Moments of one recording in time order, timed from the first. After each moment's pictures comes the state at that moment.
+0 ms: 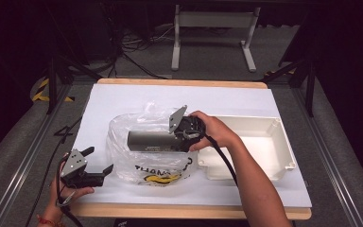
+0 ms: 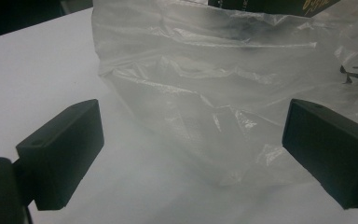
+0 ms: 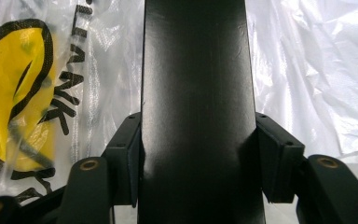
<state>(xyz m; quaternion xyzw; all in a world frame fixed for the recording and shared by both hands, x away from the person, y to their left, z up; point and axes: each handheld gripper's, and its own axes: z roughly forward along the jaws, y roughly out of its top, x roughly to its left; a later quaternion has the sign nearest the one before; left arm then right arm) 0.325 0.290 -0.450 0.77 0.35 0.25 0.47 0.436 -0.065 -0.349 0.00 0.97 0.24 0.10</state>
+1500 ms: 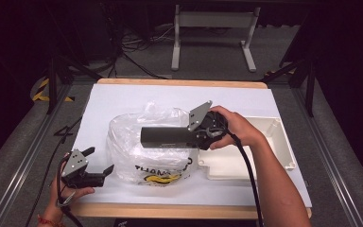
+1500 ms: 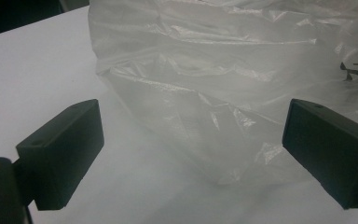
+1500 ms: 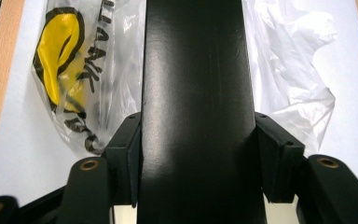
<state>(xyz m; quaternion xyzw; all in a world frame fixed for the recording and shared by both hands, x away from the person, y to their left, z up) 0.325 0.289 -0.450 0.78 0.34 0.25 0.46 0.416 -0.116 -0.308 -0.02 0.96 0.25 0.13</state>
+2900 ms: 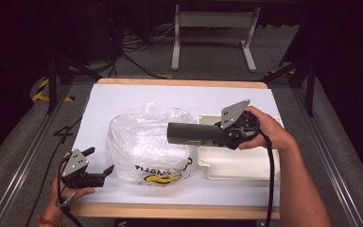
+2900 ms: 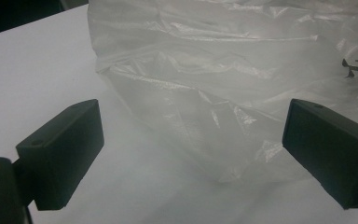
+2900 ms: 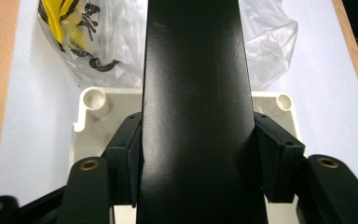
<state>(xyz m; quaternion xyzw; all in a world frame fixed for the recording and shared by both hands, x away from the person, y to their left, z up) 0.325 0.288 -0.450 0.78 0.35 0.25 0.46 0.408 -0.194 -0.297 0.02 0.95 0.27 0.14</state>
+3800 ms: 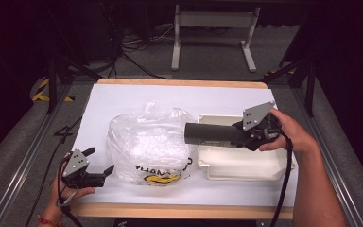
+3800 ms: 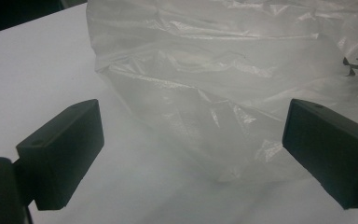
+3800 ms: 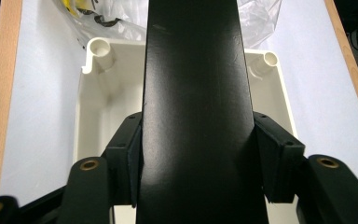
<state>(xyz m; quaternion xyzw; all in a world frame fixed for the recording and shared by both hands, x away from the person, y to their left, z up) 0.325 0.287 -0.450 0.78 0.35 0.25 0.45 0.399 -0.242 -0.293 0.02 0.95 0.27 0.15</state>
